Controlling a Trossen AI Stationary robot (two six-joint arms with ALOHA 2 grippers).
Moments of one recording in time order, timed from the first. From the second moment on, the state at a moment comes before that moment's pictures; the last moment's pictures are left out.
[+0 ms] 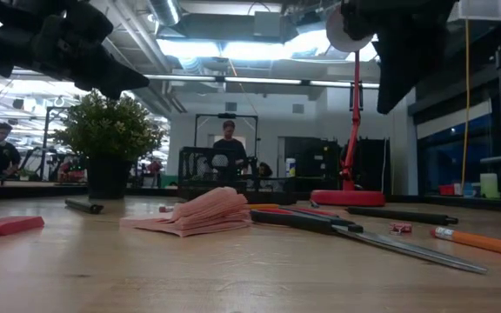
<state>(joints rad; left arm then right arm) 0.21 0.57 0.20 0.16 0.13 0.06 0.33 1.58 1.23 -1.01 0.32 0.96</state>
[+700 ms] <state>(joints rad) 0.21 0.57 0.20 0.23 0.09 0.11 0.29 1.62 1.22 -0.99 0.30 1.04</state>
